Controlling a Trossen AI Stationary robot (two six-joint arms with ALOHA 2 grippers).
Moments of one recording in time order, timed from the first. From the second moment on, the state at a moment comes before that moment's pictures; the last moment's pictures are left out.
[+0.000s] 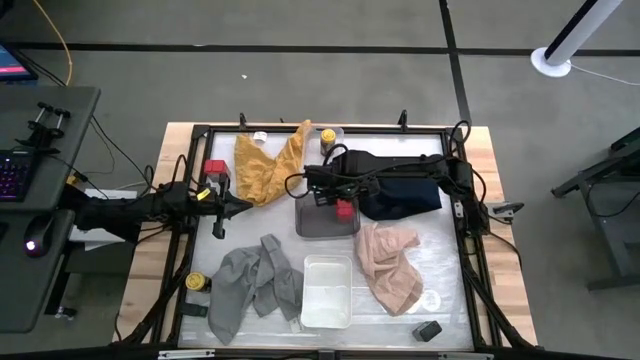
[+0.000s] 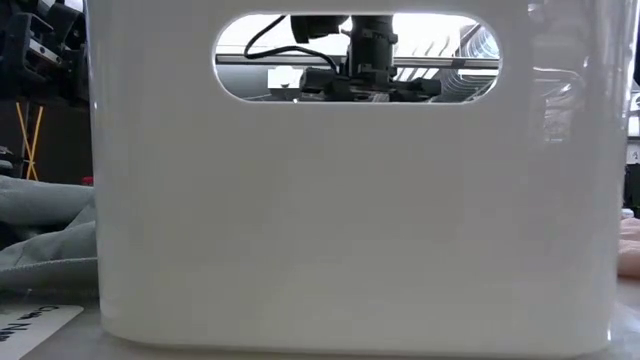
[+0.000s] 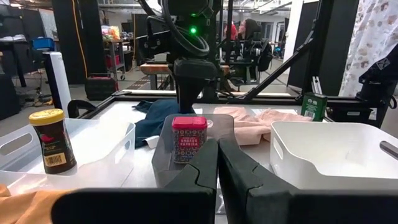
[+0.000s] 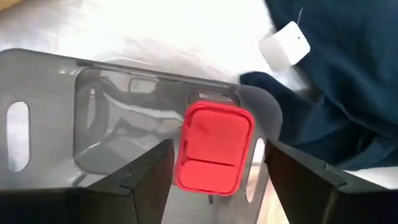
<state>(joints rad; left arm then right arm) 0.04 0.02 0.01 0.00 -0.01 0.00 -0.08 2.09 1.93 -1.36 0.12 1.25</state>
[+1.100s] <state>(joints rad) 0.04 0.04 0.01 0.33 -0.11 -0.33 0.31 1.57 1.50 -1.56 0.27 1.48</state>
